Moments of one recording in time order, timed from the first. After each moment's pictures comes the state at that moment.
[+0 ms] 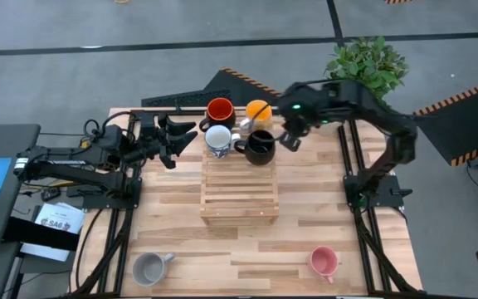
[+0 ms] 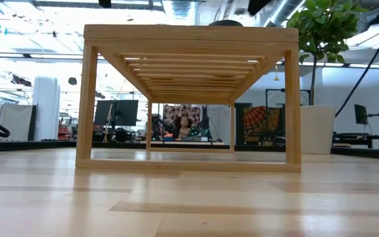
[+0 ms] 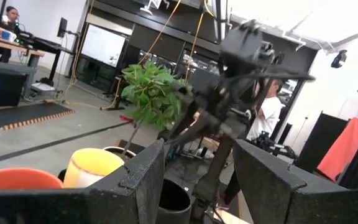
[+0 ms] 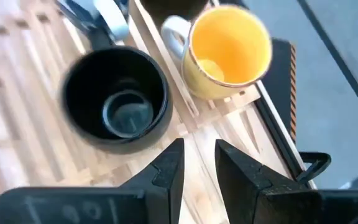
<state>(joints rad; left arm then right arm) 0.04 0.82 0.75 0.40 -0.30 -0.31 -0.19 1.63 2.09 -1.48 0.26 0.15</state>
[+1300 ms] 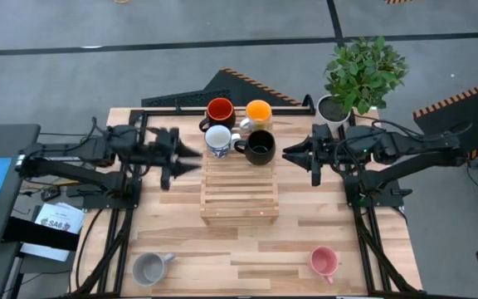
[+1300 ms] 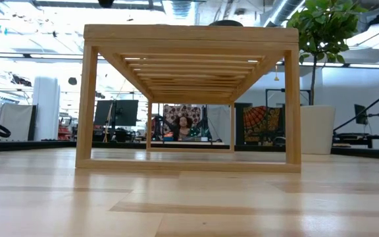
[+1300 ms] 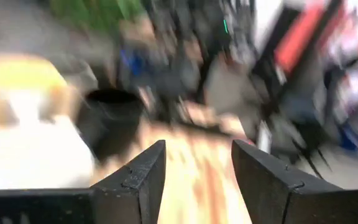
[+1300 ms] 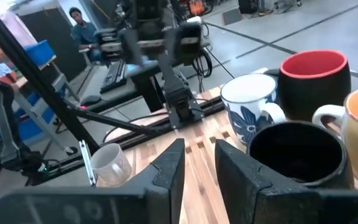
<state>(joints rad) 0.01 0.85 0.90 -0.08 0.00 -0.30 0.12 0.95 1.08 -0.30 0.23 0.41</state>
